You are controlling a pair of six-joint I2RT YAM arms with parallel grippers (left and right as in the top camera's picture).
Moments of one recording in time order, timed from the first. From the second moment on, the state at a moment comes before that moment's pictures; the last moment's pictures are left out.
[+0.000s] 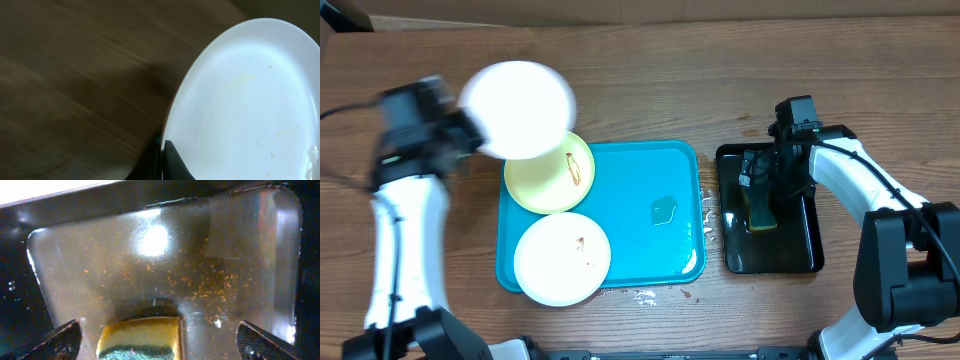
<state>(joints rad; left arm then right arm) 0.36 1.50 1.21 -0.57 0.15 -0.32 0.12 1.81 1.14 -0.72 -0.09 0.28</state>
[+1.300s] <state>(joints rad) 0.70 1.87 1.29 -0.51 0.54 -0.34 0.12 1.81 1.14 -0.72 -0.09 0.28</state>
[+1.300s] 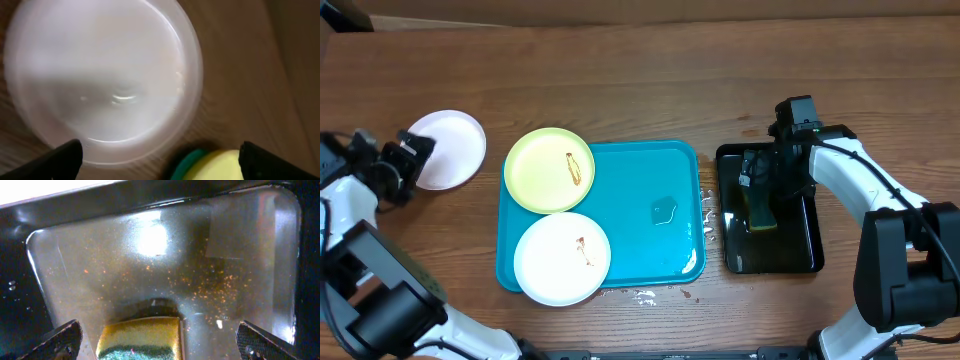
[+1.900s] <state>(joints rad) -0.05 1.70 1.30 -1.03 0.33 -0.25 0.12 1.81 1.14 -0.72 -0.09 0.28</state>
